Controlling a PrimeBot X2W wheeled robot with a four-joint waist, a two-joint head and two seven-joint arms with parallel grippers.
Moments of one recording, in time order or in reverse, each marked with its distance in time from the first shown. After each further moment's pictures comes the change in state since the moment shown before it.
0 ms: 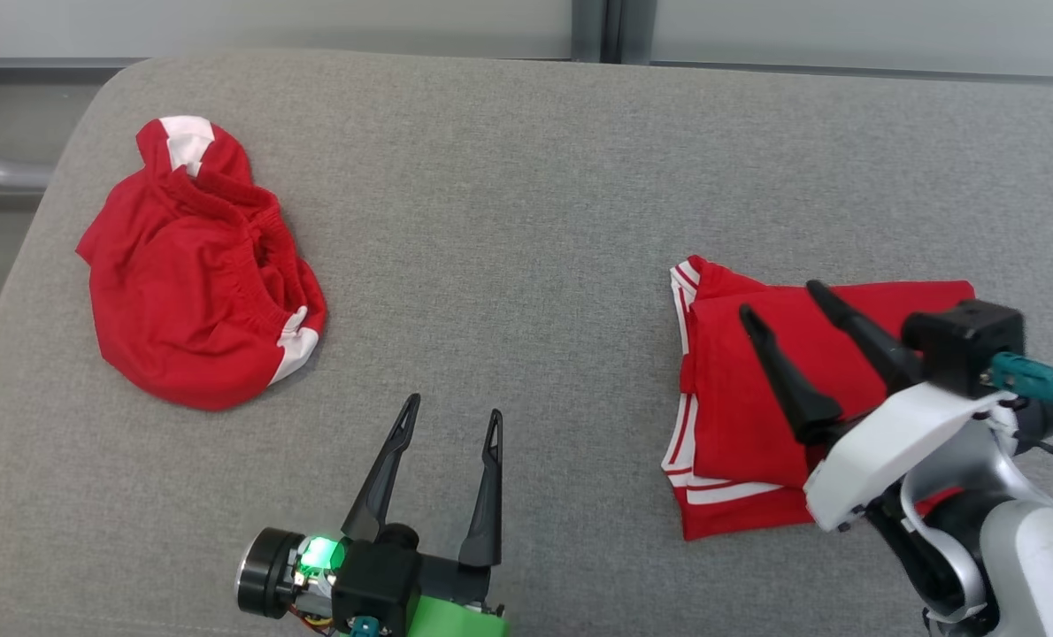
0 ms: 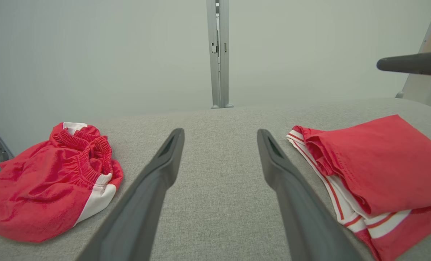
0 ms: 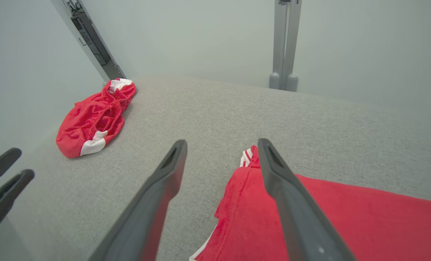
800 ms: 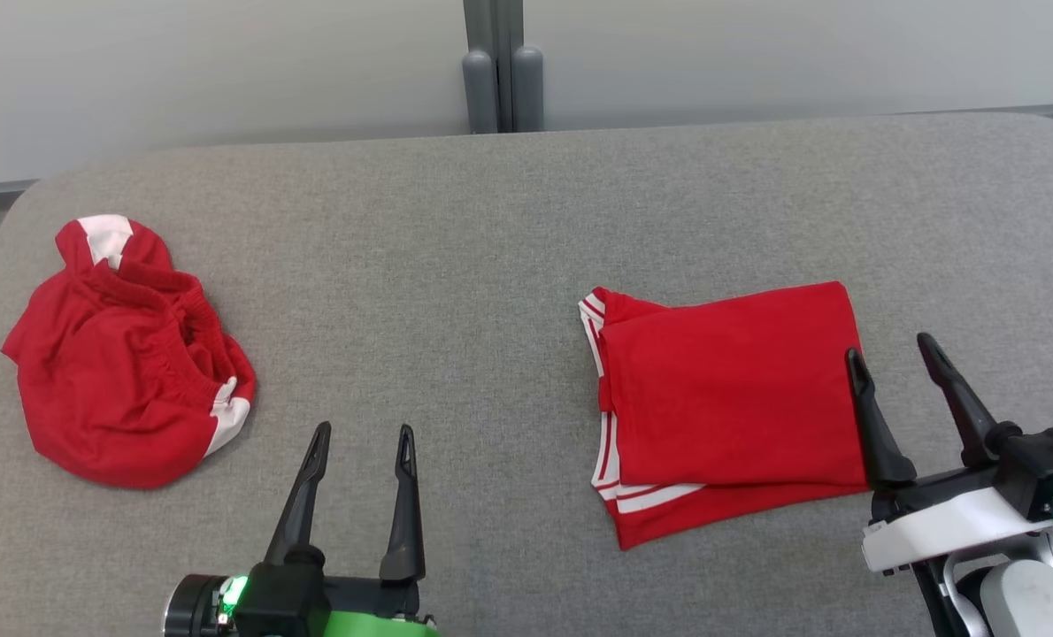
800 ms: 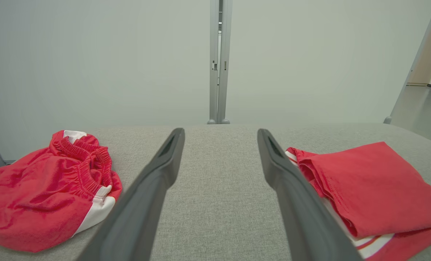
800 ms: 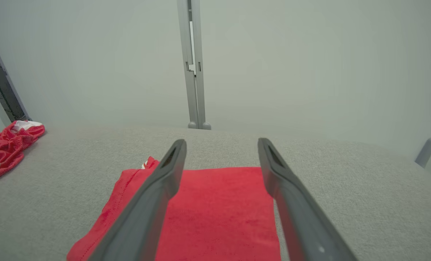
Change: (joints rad) left arm 0.091 -0.001 0.150 -0.043 -0.066 -0.031 0.000; right arm 0.091 -0.073 -0.067 0.367 -0.069 0.000 -0.671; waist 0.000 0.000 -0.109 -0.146
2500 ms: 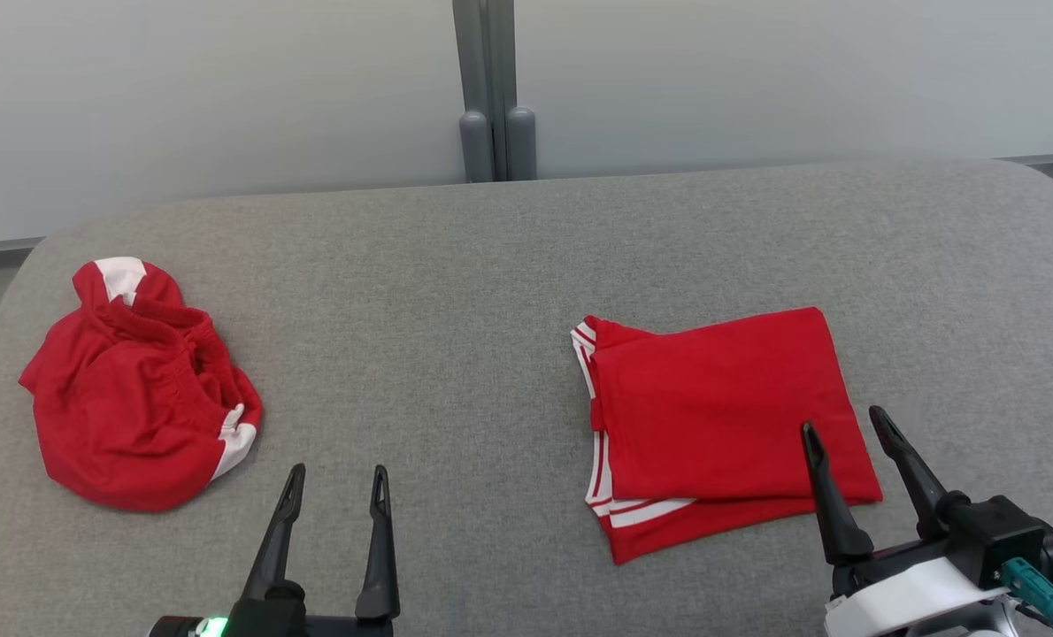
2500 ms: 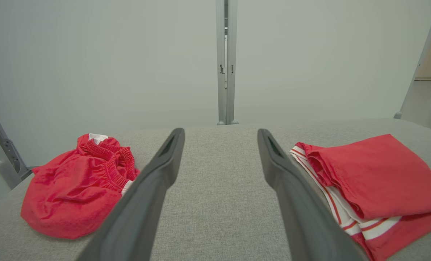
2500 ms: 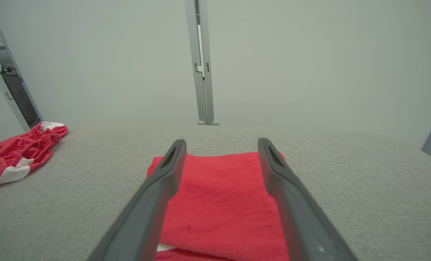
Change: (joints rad) left arm 0.083 0.000 0.070 0.001 0.046 -0.031 0.000; right arm 0.116 0.082 0.023 -0.035 -0.046 0.000 -0.003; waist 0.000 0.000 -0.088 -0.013
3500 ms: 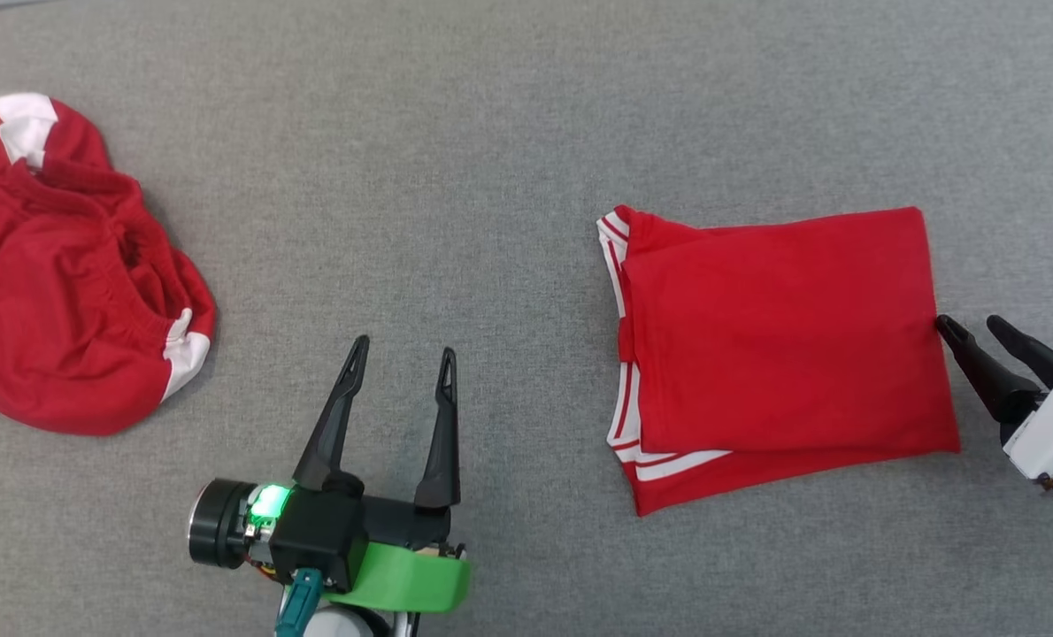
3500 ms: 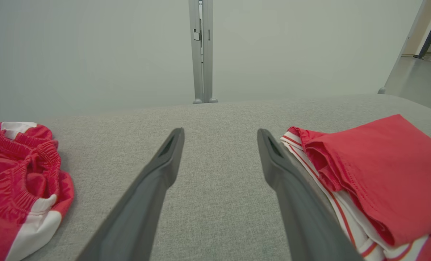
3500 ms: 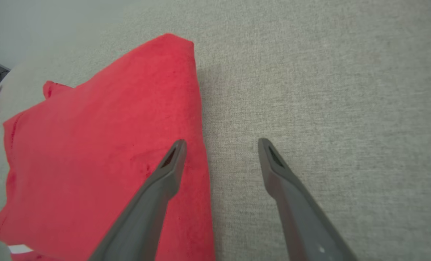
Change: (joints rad) left arm -0.237 0.000 -0.130 0.013 -0.007 0.016 0.000; right arm -0.407 -0.634 0.376 0.243 0.990 -0.001 0.267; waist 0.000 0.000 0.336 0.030
